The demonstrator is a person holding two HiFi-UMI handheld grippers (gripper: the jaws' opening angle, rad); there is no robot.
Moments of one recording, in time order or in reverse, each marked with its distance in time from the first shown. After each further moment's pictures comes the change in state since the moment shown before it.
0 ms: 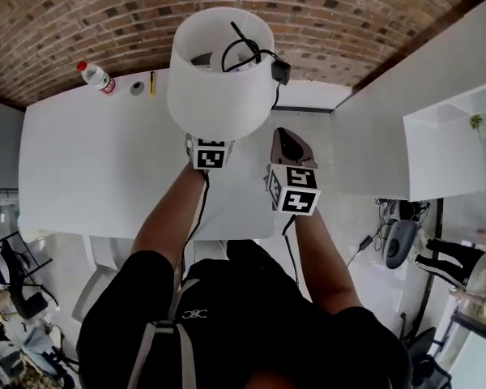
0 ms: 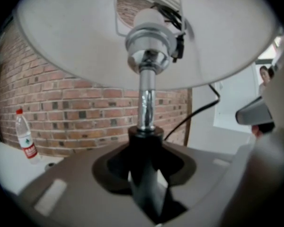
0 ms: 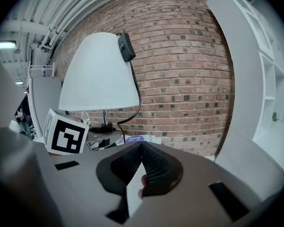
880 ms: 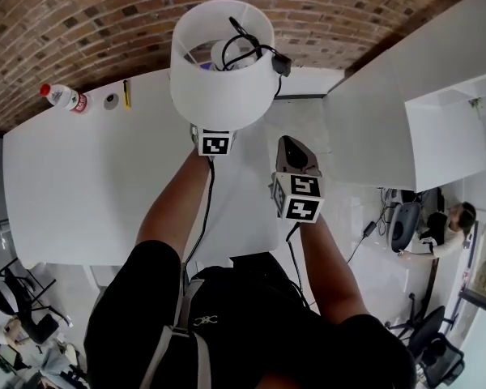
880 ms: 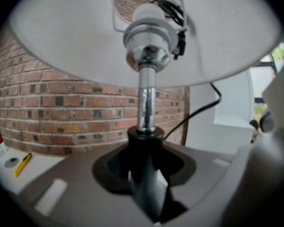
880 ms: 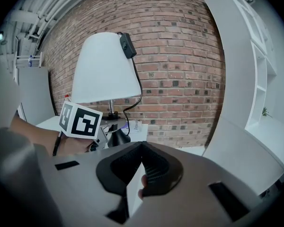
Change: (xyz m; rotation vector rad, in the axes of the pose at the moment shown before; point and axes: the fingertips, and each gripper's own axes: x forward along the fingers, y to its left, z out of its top) left arm 0.112 -0.020 -0.038 -0.002 -0.047 -0.102; right arm 0.039 -0.048 -0.065 0.023 0.090 -0.115
